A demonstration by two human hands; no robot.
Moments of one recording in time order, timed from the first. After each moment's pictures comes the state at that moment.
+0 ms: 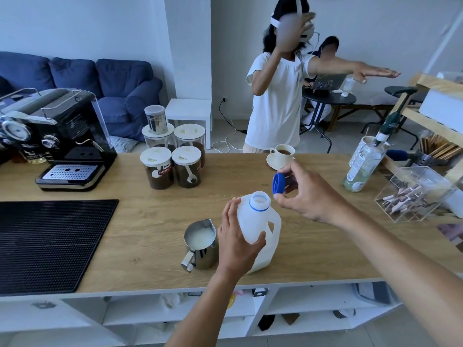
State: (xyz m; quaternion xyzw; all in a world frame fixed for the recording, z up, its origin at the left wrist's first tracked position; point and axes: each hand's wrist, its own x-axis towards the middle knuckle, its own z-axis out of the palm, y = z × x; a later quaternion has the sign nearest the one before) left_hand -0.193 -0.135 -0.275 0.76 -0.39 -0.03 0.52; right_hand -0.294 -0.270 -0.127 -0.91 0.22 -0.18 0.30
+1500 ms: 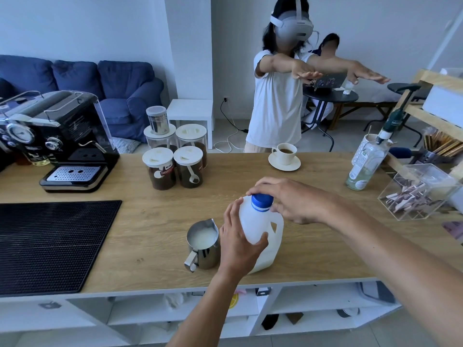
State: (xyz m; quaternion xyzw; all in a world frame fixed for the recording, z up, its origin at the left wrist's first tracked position) left_hand -0.192 -0.134 -0.275 0.76 -0.40 -0.03 0.51; right_hand -0.271 -0.259 -0.125 -0.97 0.13 0.05 0.18
